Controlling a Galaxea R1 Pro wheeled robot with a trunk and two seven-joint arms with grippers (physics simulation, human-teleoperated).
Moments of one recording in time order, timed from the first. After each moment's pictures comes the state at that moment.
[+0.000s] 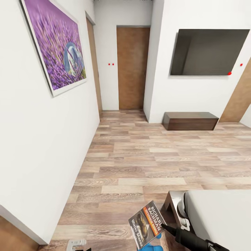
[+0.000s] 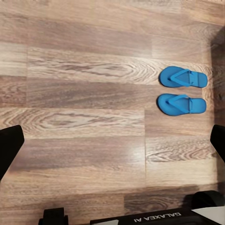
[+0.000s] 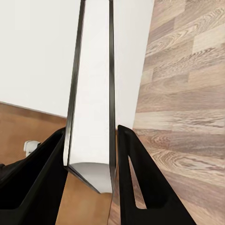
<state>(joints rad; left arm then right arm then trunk) -0.44 0.08 -0.20 -0.02 0.36 -0.20 -0.35 -0.55 -0.23 -0.38 0.01 -0.03 -0.01 1.23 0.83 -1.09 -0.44</state>
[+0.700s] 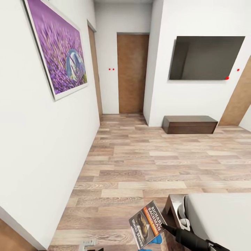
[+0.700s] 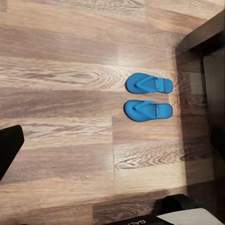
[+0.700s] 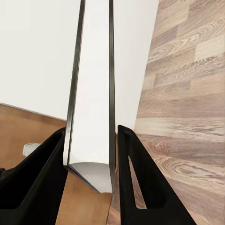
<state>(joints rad) -0.44 -0.01 -0.20 -0.02 0.36 -0.20 -0.35 -0.55 -0.24 -0.38 0.01 -0.03 -0.01 1.23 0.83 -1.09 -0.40</state>
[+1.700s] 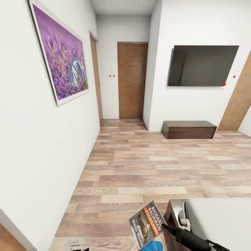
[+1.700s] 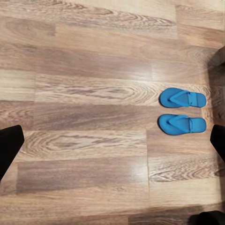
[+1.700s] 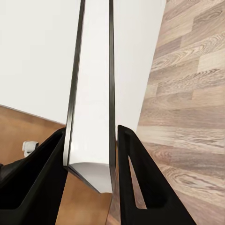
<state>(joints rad) -0.44 0.10 -0.20 -0.02 0.36 -0.20 -0.35 -0.55 -0.24 -0.38 0.01 -0.03 -0.01 1.23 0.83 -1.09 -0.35</state>
